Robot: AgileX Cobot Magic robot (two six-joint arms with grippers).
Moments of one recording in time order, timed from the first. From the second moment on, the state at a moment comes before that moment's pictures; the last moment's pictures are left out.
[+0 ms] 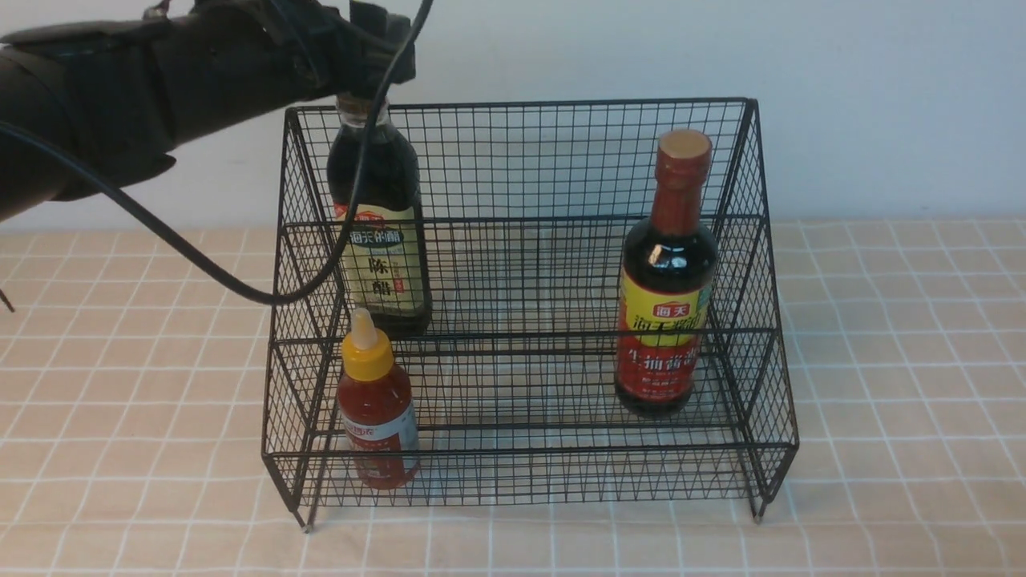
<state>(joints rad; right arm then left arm) -0.02 -0.01 0.02 0.01 0.39 0.04 -0.25 1.58 -1.28 -1.72 0.08 1.69</state>
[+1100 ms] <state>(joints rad) -0.02 -0.01 0.02 0.01 0.39 0.04 -0.25 0.68 -0.79 -1.72 0.24 0.66</state>
